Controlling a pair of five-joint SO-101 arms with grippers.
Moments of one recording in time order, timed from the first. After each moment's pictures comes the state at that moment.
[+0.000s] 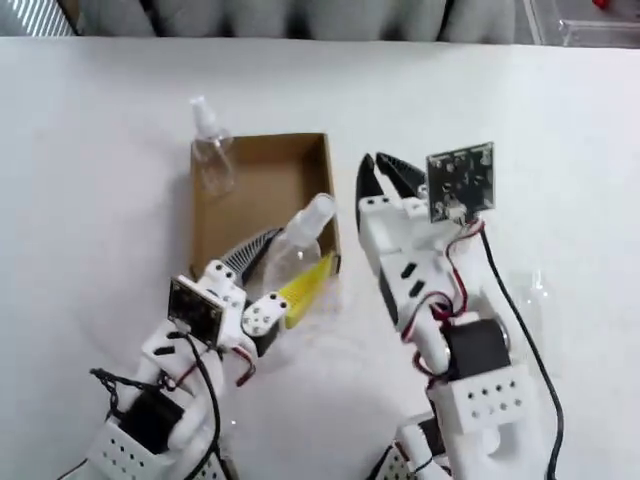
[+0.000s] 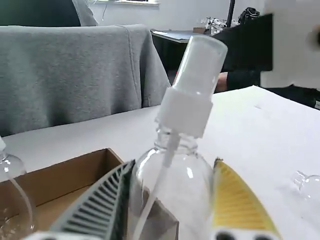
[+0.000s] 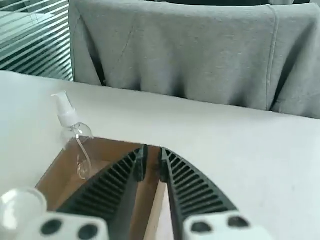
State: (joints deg) left arm 27.1 -103.8 92.7 26.3 4.4; right arm -18.3 -58.8 47.4 34.9 -0.3
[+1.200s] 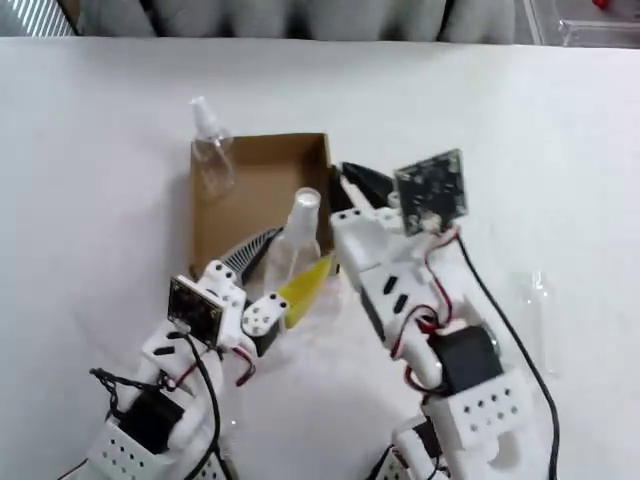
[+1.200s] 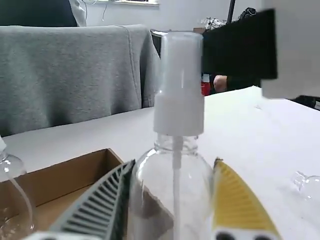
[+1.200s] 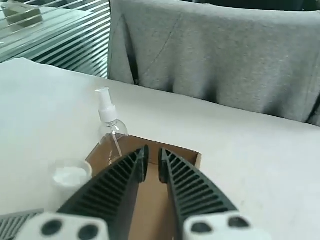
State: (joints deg) left arm 27.1 -103.8 92.7 26.3 4.4; right arm -24.0 -62.7 47.5 37.5 -0.3
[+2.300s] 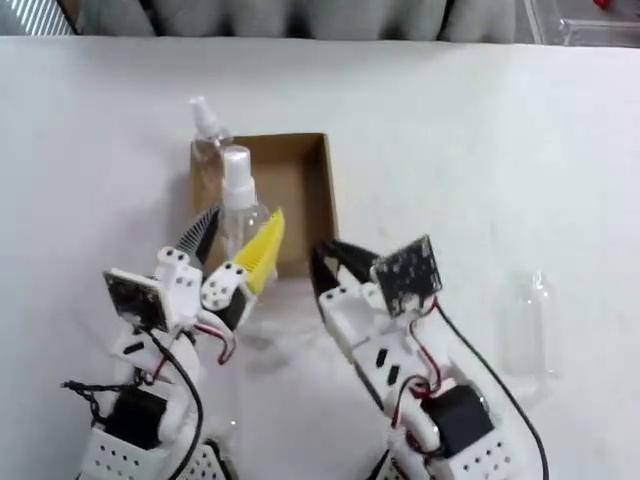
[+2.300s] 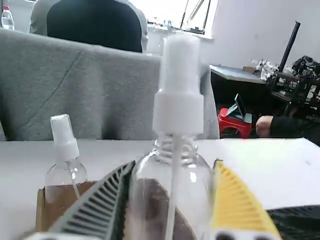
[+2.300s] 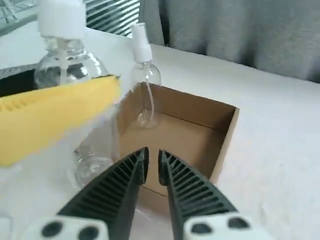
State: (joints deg) left arm 14.4 -103.6 90.6 22.1 11.4; right arm -33.8 -90.5 73.6 40.8 -0.3
